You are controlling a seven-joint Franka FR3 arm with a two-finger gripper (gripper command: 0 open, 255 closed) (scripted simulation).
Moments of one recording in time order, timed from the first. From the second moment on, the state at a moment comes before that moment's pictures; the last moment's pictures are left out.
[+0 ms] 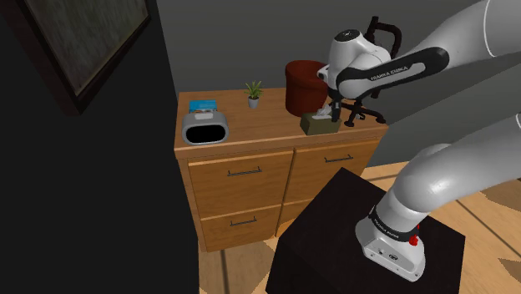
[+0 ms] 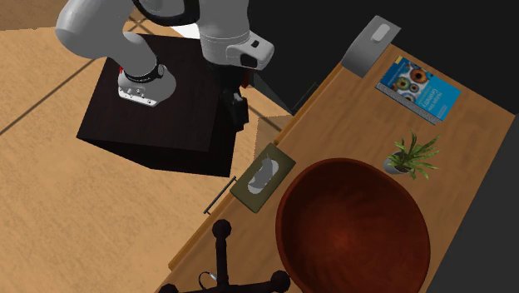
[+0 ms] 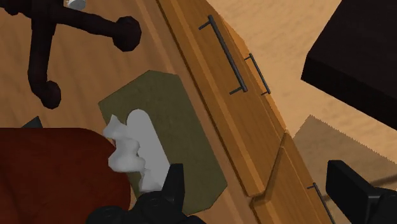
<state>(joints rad) -0.16 -0.46 -0.23 -2.61 -0.59 2.23 -0.56</state>
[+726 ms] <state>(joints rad) -0.26 -0.11 -0.32 -2.45 -0.89 2.59 -0.60</state>
